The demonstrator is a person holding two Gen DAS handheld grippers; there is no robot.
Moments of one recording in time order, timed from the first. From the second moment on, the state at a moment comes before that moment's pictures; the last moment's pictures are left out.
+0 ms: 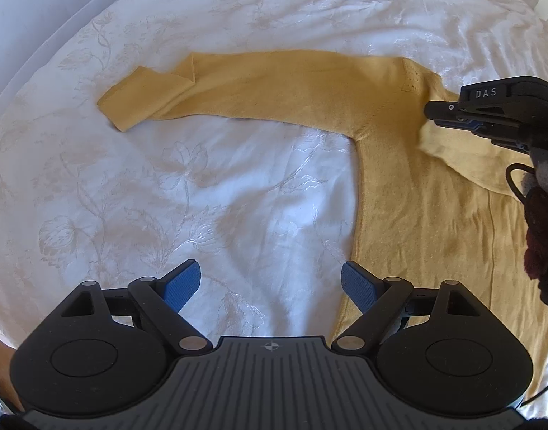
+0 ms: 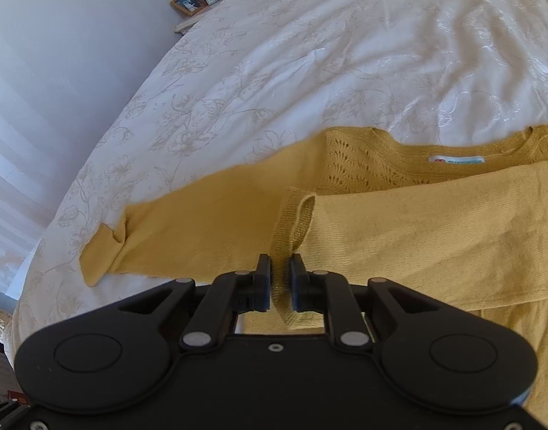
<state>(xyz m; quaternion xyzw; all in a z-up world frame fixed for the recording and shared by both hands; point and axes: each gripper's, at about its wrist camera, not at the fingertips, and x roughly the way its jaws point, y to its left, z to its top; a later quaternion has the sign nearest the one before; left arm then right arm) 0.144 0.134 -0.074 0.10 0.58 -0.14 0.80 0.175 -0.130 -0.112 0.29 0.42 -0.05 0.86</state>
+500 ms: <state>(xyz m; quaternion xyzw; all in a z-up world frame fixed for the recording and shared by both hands) 0.169 0.128 -0.082 0.08 0.57 -0.11 0.81 0.120 -0.139 -0.096 0.21 0.42 -0.07 0.88</state>
